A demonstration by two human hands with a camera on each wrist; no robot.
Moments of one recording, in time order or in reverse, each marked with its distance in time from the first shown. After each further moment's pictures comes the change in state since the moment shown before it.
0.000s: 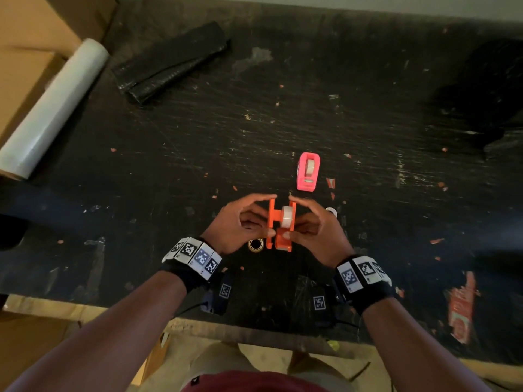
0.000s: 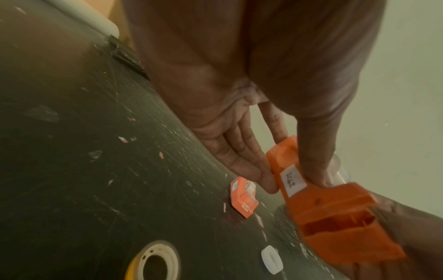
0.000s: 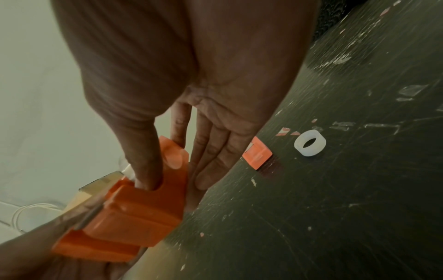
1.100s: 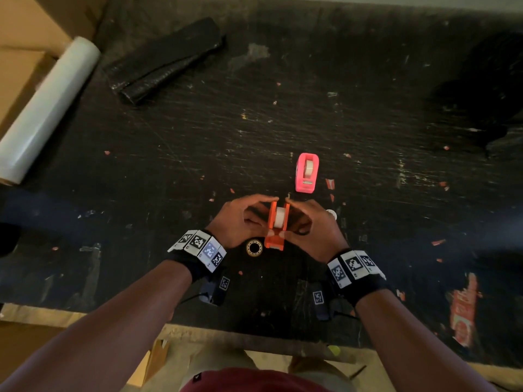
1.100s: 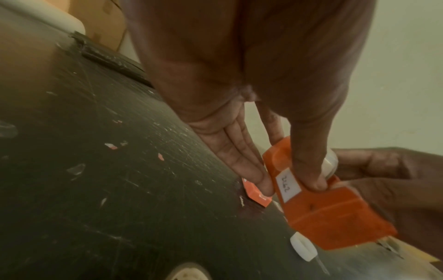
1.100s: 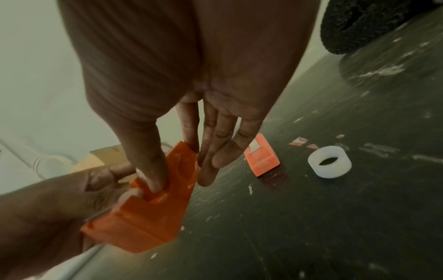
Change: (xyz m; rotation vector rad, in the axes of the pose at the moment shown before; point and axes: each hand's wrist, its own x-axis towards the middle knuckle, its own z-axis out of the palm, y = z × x) left_hand 0.029 -0.001 -0.005 0.135 -0.042 -0.035; right_hand 0.023 0.005 -0.001 -0.398 0.058 -0.024
